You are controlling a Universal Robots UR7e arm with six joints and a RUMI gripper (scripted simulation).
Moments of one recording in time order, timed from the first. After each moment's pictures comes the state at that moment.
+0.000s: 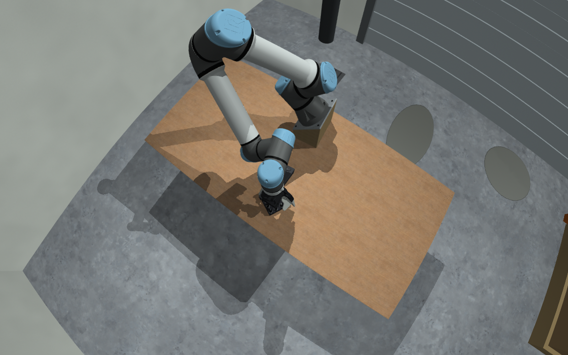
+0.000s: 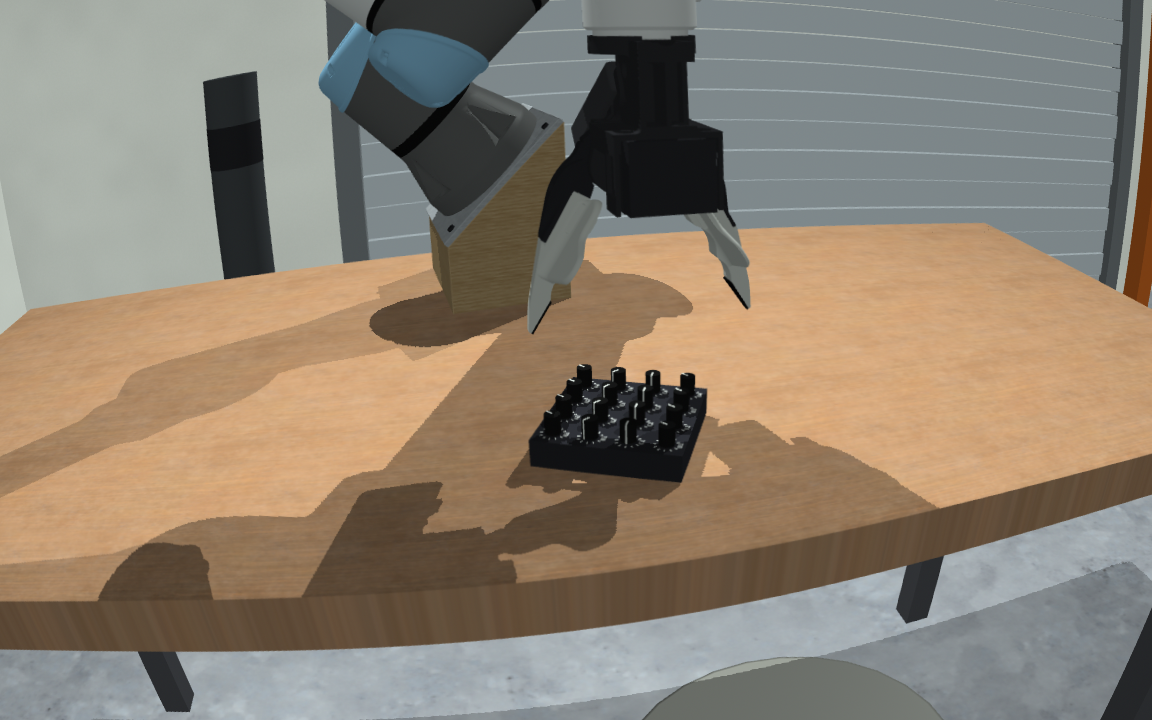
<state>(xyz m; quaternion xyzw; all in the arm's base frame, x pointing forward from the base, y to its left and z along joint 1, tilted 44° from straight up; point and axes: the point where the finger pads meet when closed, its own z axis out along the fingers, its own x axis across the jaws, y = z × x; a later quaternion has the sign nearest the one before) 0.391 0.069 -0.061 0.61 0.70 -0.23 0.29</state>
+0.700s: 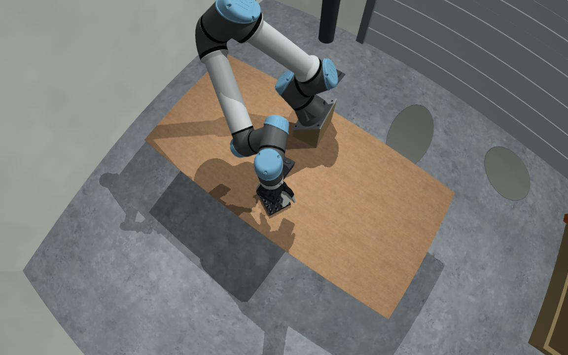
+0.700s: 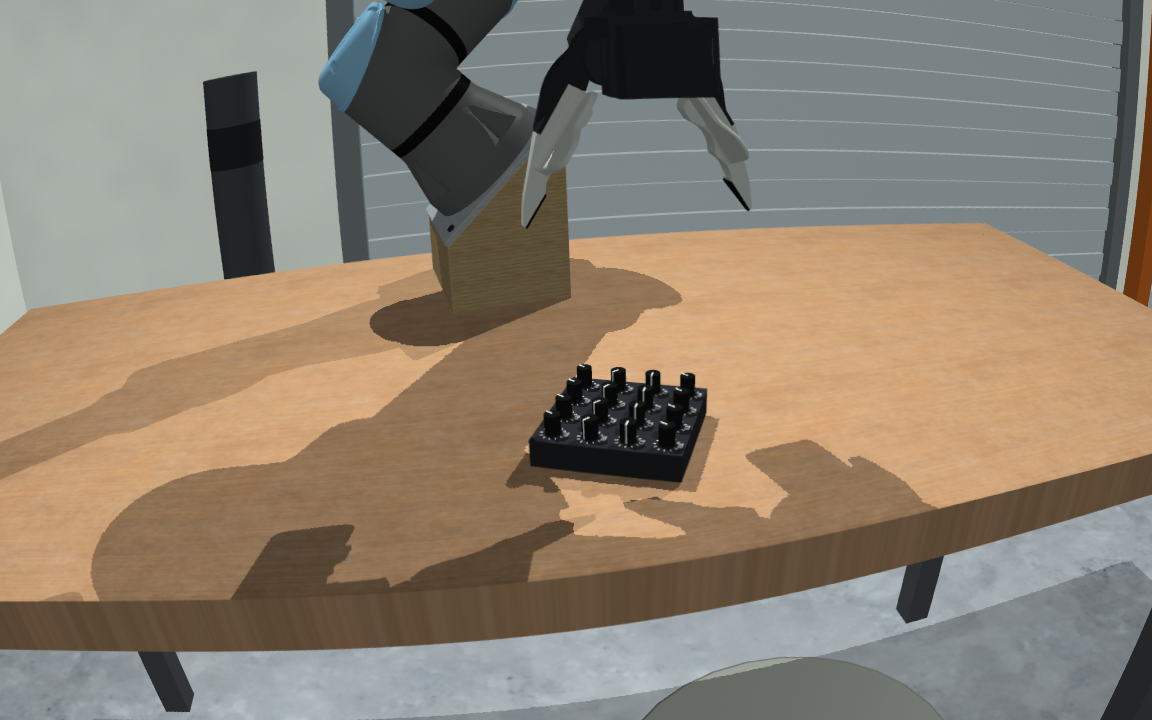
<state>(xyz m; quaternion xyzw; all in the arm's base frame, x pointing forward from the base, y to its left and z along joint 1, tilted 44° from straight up) 0.380 0.120 -0.006 0.61 0.70 -0.22 0.30</state>
